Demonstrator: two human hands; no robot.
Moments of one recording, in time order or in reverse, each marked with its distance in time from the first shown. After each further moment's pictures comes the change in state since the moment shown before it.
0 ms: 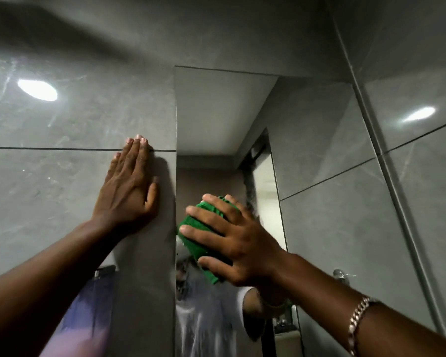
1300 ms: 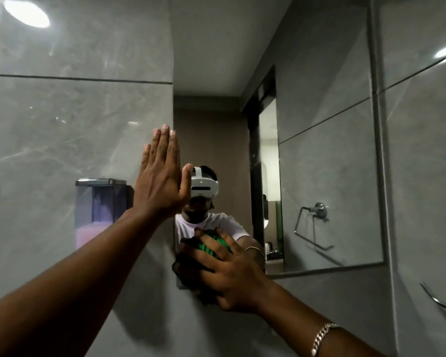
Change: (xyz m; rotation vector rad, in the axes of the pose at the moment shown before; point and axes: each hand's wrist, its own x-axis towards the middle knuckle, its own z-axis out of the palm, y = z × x) left_hand -0.097 0.081 0.019 -0.052 -0.169 -0.110; right_hand -0.136 -0.128 0.014 0.121 -0.249 -0.076
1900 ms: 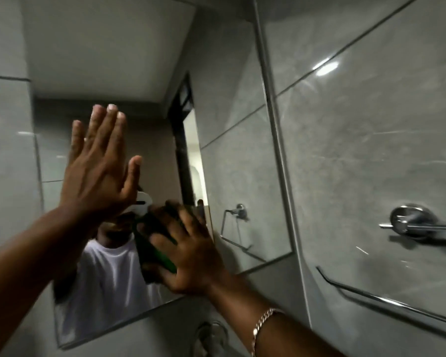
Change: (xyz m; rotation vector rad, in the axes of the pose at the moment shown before) left_hand 0.048 0.079 0.029 0.014 0.151 0.272; right_hand -0.036 0.070 -0.024 0.015 0.183 0.516
